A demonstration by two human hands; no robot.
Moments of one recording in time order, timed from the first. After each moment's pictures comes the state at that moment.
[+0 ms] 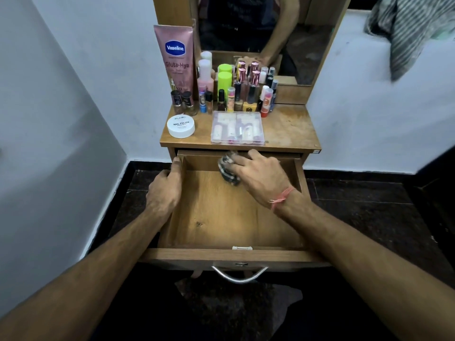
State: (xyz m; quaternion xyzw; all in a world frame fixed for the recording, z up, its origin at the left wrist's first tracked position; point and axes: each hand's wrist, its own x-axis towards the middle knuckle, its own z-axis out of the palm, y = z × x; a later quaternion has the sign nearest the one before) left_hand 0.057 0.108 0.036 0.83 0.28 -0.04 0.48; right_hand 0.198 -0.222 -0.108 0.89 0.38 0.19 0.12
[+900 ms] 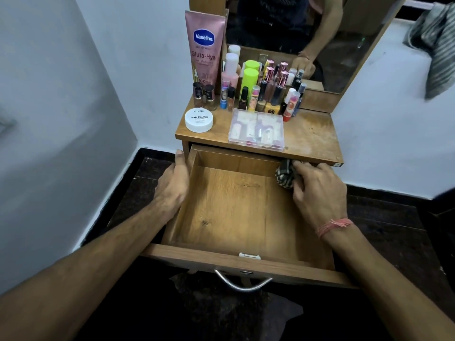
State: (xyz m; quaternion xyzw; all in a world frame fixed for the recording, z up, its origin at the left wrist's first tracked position) left_hand 0.068 0.119 0.017 0.77 0.33 -0.06 0.54; right_hand 0.075 -0.190 0.057 0.98 0.10 0.18 -0.04
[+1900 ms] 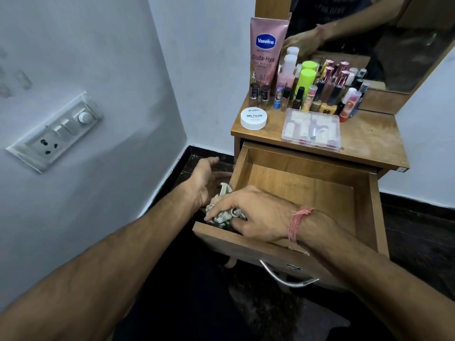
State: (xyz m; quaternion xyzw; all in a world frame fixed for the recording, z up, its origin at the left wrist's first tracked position) left_hand 0.050 0.162 0.028 0.53 0.40 -0.16 0.73; right_hand 0.019 -0.026 0.102 0.82 0.48 -0.24 -0.20
